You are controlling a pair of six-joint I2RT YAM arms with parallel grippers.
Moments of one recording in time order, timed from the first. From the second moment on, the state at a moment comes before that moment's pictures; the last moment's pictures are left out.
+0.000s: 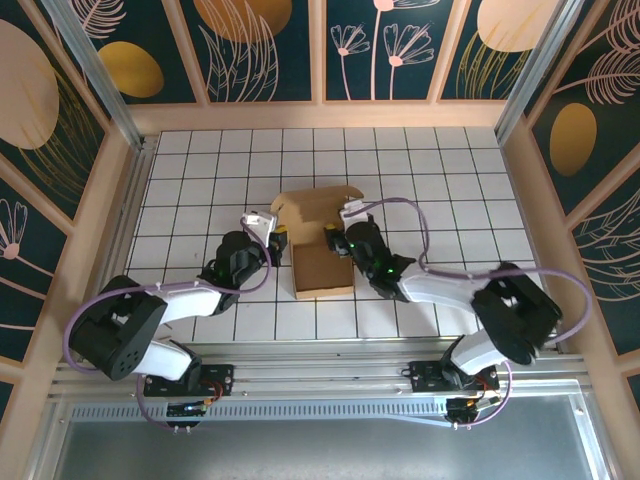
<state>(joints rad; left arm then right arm) -0.57 1.42 0.40 0.76 0.01 -0.16 0.84 1.41 0.67 0.35 0.43 0.16</state>
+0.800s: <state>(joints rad) -0.57 1.46 0.42 0.86 0.00 0.02 0.57 1.58 1.48 -0.46 -0.37 -0.76</state>
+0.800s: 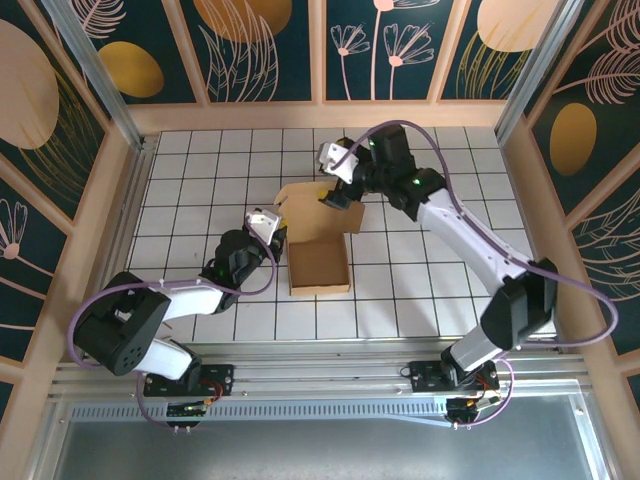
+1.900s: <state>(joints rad) -0.55 0.81 0.42 0.23 -0.18 -0.67 0.78 1.58 1.36 -0.52 -0.02 -0.97</state>
